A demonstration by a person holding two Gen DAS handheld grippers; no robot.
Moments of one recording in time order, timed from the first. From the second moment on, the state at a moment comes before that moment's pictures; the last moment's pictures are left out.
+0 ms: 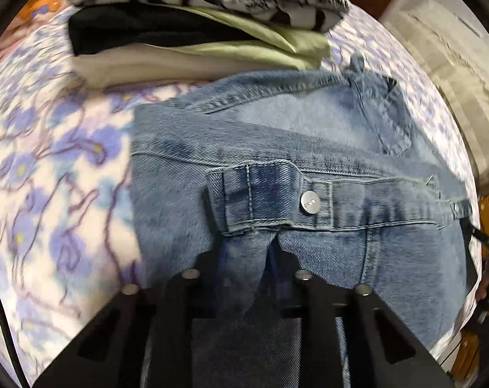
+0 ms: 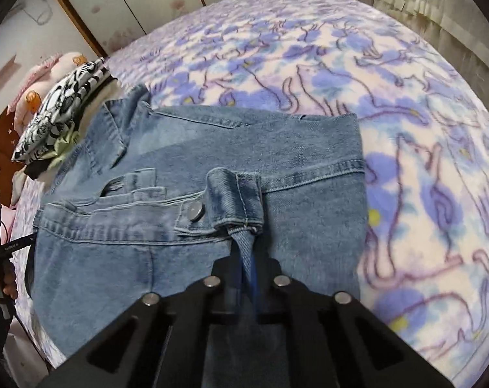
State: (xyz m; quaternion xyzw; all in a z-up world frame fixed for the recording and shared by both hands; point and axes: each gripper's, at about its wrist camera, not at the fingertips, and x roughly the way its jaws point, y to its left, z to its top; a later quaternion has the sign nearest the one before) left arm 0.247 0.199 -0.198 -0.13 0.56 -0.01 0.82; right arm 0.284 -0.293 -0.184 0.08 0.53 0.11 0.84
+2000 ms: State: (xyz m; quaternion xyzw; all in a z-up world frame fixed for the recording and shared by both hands) left arm 0.308 0.137 -0.193 -0.09 0.44 0.08 0.89; right arm 0.342 -0.162 -0.181 0.04 0.47 0.09 0.88
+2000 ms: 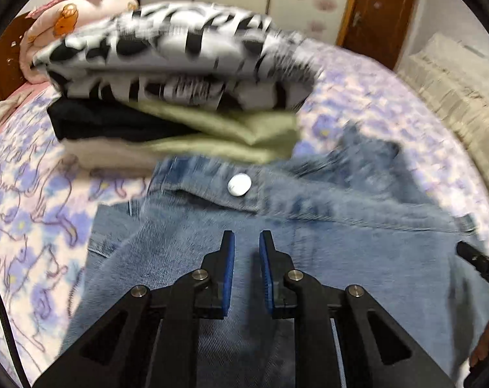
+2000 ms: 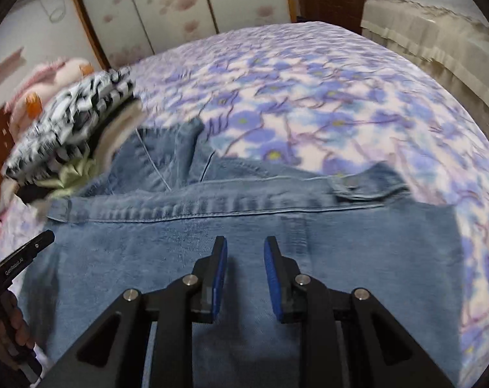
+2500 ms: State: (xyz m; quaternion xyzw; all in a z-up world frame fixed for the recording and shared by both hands) left arm 0.286 0.195 -0.200 -0.12 0.47 0.12 0.87; right arm 0.330 -0.283 -0.179 0.05 0.47 -0.04 0.88
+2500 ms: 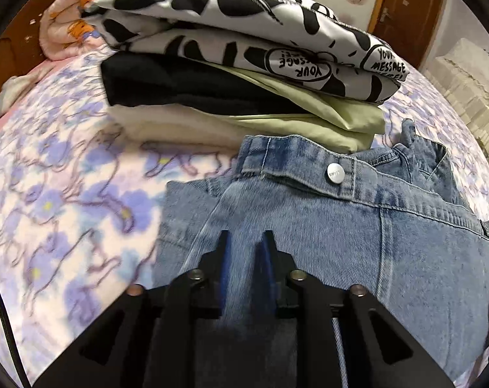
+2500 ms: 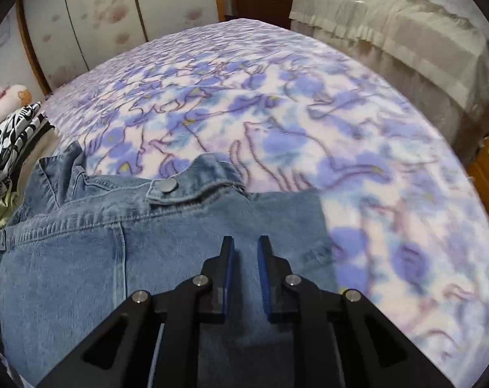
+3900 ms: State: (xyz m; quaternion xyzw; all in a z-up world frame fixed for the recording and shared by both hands) left arm 0.128 0.173 -0.192 -0.12 0.45 0.17 0.87; right arm 0.196 -0.282 -0.190 0.00 0.51 -0.05 0.86
